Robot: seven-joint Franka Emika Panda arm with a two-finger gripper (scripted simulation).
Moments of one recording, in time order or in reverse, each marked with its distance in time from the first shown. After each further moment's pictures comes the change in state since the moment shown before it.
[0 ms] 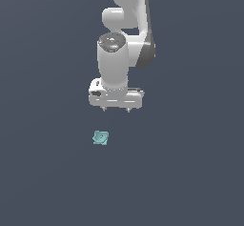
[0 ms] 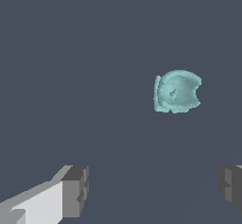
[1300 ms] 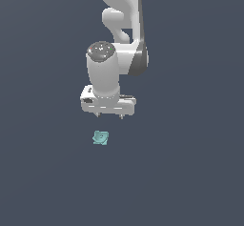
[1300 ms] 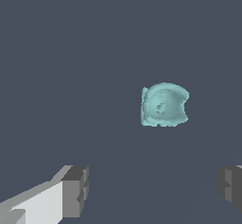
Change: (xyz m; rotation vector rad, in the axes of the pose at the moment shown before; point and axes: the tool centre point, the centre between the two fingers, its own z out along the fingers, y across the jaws) arm 0.023 0.026 0.015 -0.002 0.009 0.015
